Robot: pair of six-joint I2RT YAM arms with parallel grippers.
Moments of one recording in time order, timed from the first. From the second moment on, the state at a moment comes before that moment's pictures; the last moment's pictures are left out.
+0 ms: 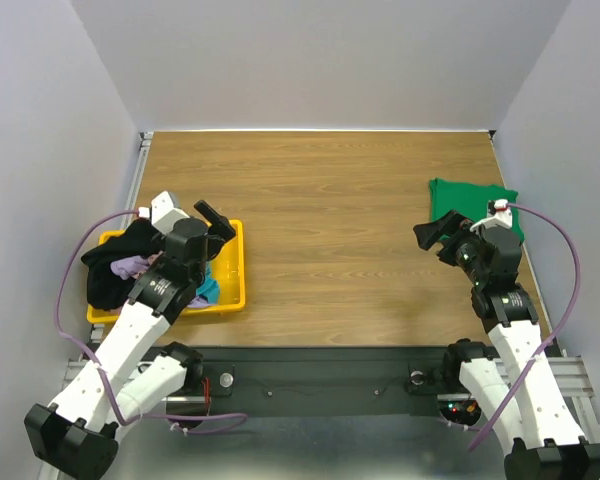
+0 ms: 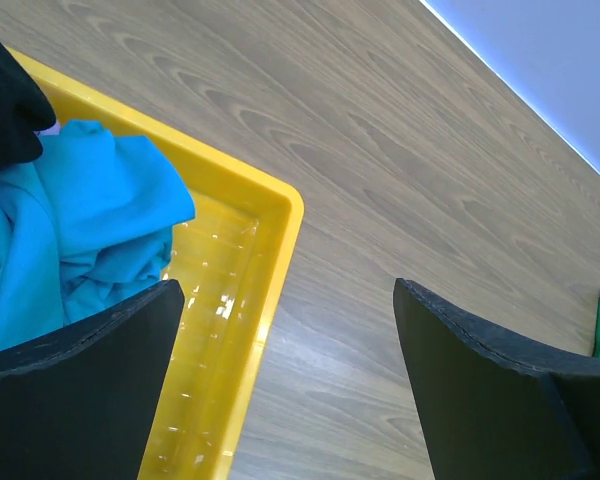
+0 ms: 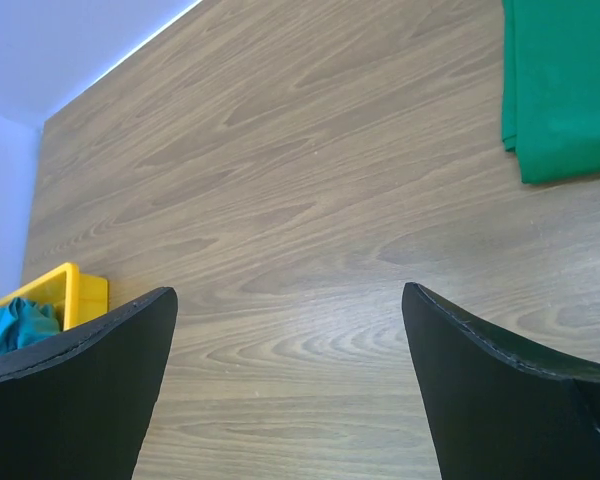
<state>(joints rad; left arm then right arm) -0.44 0.77 0.72 -0.40 -0.53 -0.80 0.05 0.63 0.59 -0.28 -0.14 0.60</state>
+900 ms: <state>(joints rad) 0.03 1.21 0.99 -0.52 -0.63 -0.78 0.05 0.67 0.59 -0.26 -0.14 0.64</state>
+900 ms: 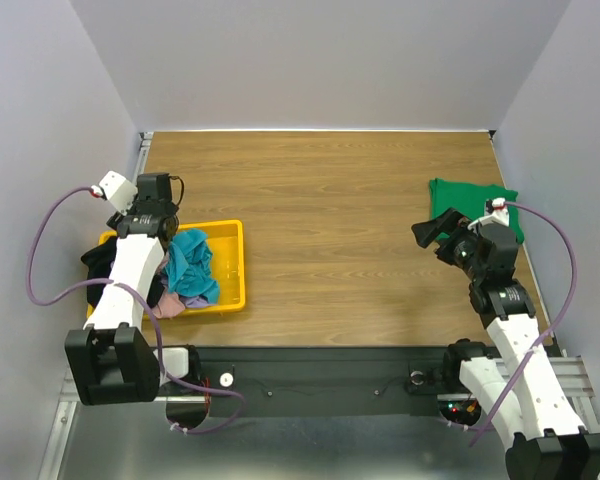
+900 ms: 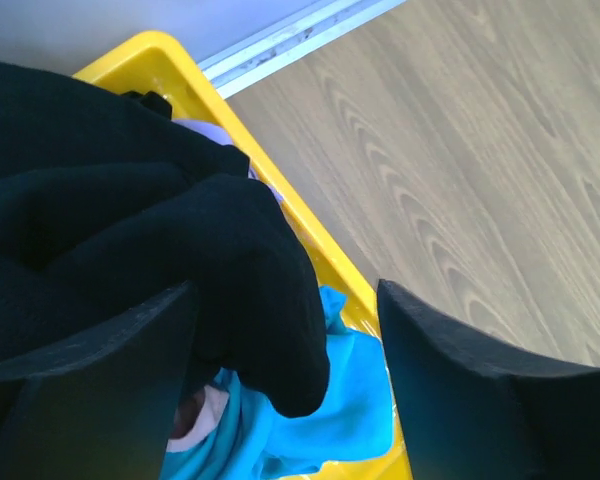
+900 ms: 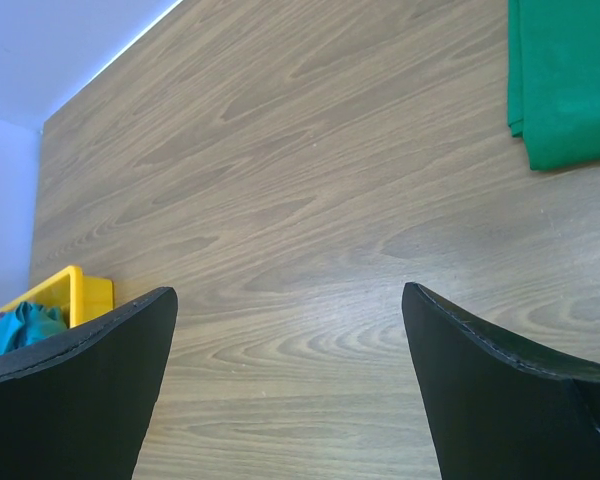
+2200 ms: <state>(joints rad) 0.06 1.11 1.65 -0.30 -0.29 -0.51 0.05 0.68 0.58 -0.26 -0.11 0.63</state>
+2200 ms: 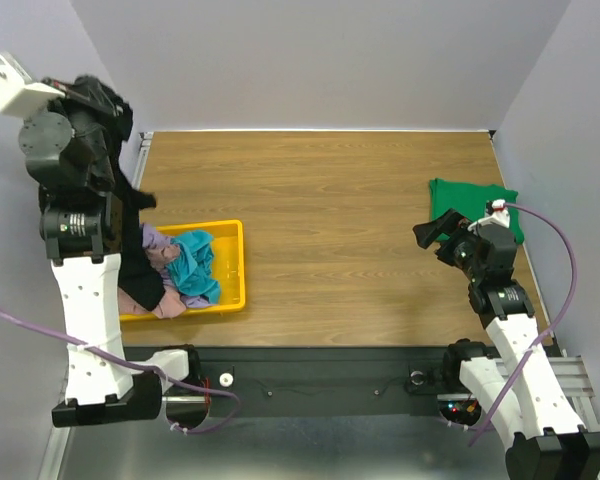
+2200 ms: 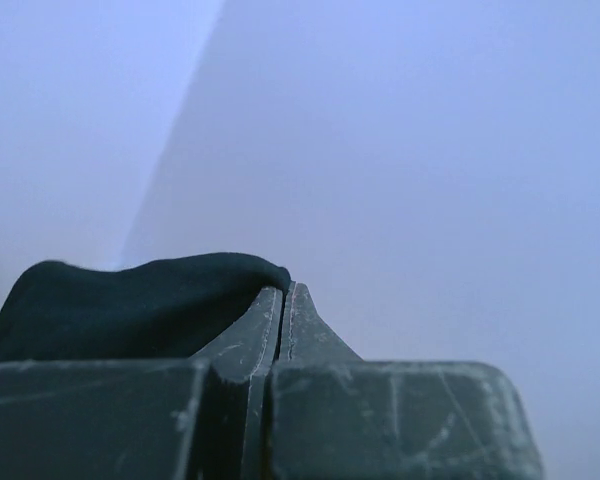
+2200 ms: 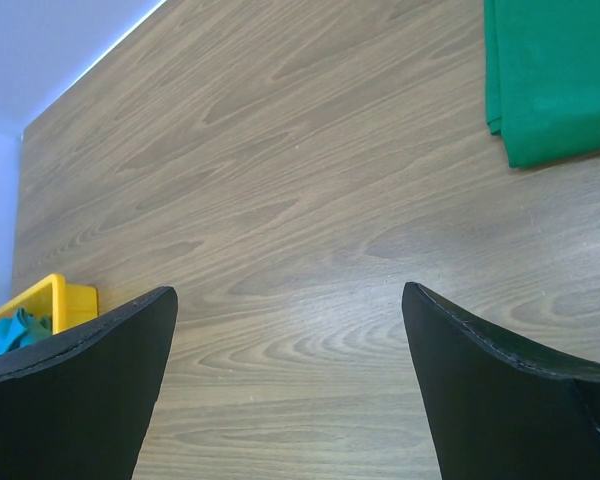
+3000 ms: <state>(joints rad) -0.52 1.58 2.16 -0.15 0.21 -0.40 0.05 0.70 0.58 -0.26 -0.07 0.63</state>
